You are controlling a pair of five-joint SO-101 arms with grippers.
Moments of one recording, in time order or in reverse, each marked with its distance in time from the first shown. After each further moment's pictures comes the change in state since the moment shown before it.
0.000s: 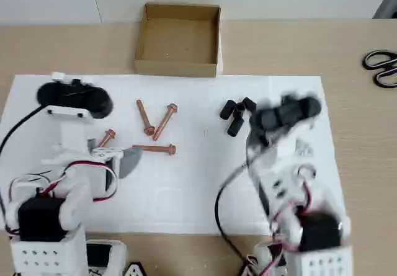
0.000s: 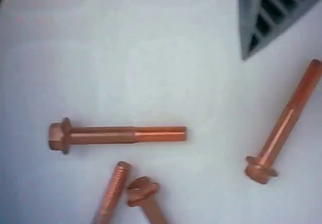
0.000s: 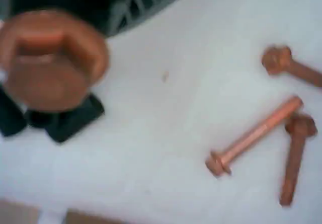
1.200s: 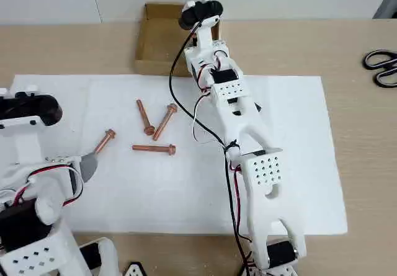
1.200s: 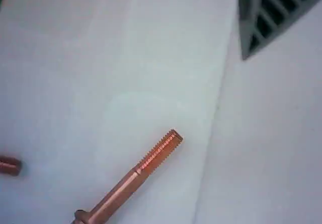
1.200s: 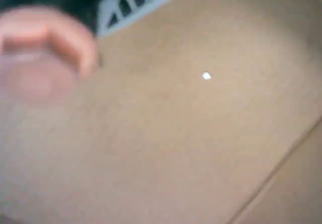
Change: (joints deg) left arm -21.6 0.0 0.0 4.1 -7.0; right arm -6.8 123.3 -87.9 -39.6 0.0
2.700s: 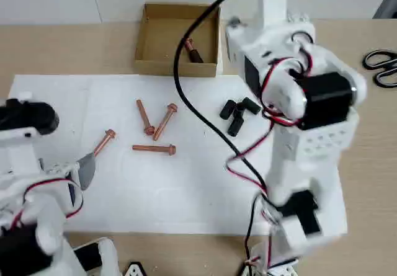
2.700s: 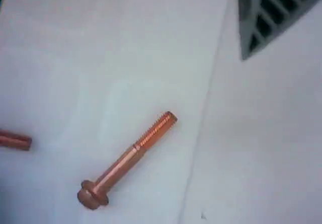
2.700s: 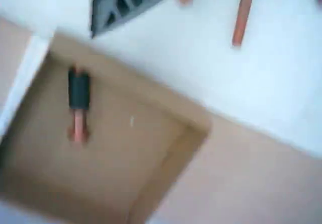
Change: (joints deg) left arm 0.0 -6.3 -6.0 4.1 0.0; right arm 1.6 -55.6 -15.6 73.8 0.0
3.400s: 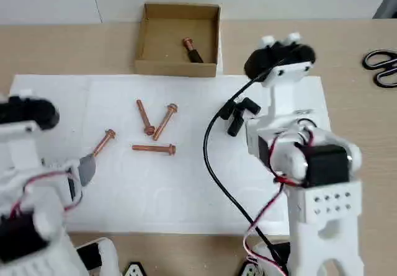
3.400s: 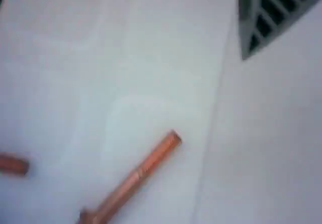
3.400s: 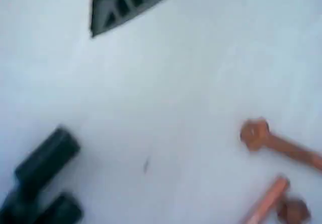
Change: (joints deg) left arm 0.0 9.0 0.3 0.0 0.0; right arm 5.1 -38.2 72.2 -9.7 -2.1
